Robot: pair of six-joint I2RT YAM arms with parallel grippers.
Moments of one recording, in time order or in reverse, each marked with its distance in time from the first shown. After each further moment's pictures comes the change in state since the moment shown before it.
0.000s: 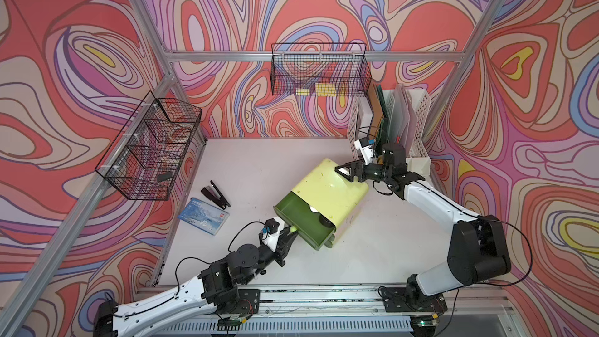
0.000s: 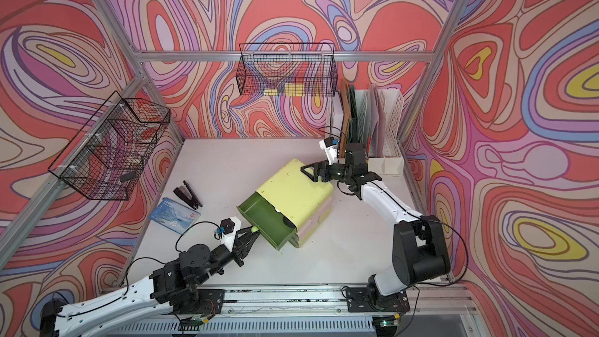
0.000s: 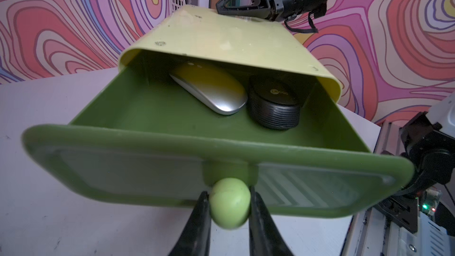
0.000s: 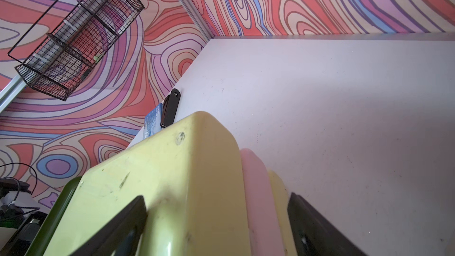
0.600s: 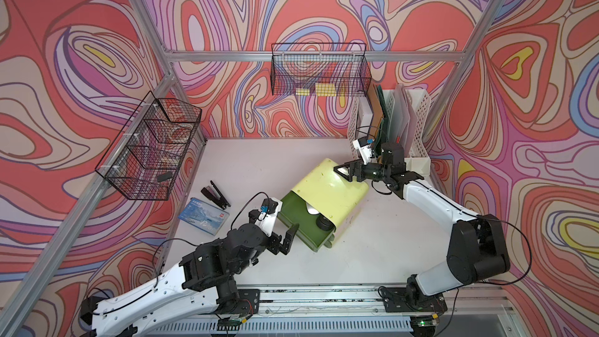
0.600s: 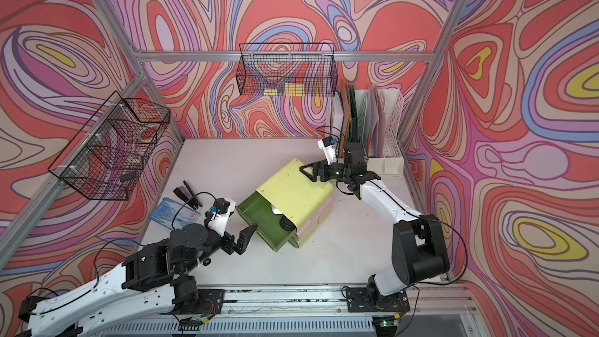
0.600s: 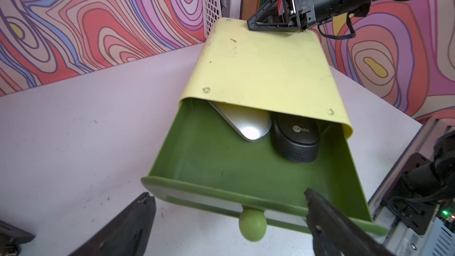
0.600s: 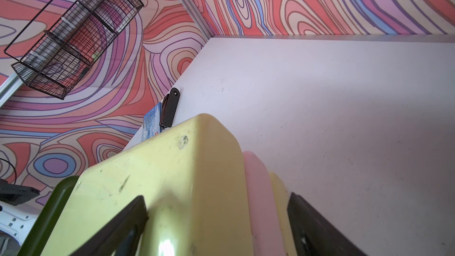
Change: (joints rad) left arm -0.003 0.257 0.545 -0.528 -0.131 -0.025; right arm 0.011 0.007 0.016 -0.015 0.013 -0.009
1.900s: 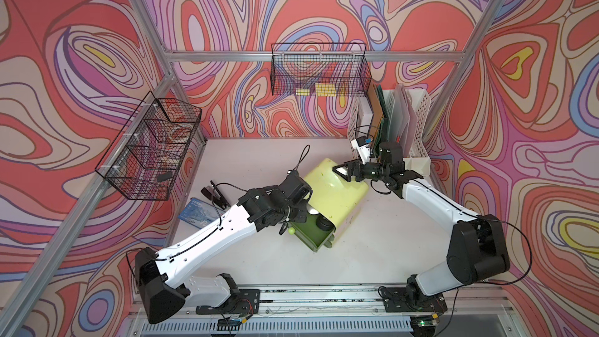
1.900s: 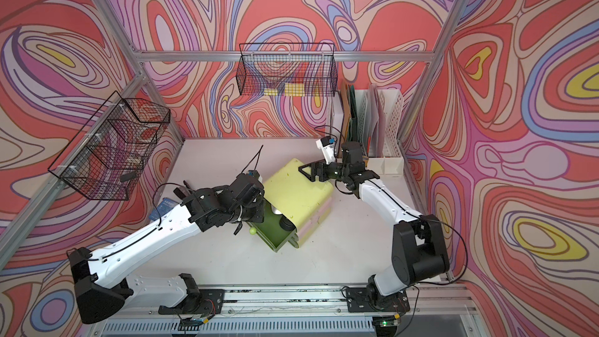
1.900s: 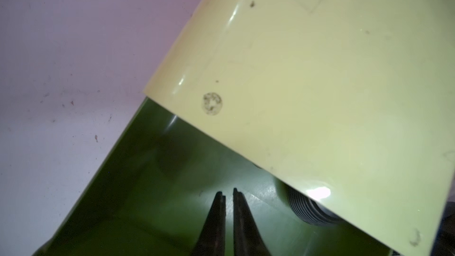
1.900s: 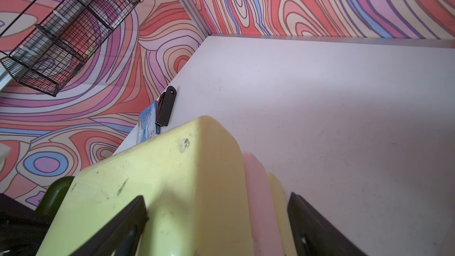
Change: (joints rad) left arm 0.241 0.645 0.499 -0.430 0.295 -0.439; right arm 0.019 0.000 0.025 -0.043 0.036 -0.027
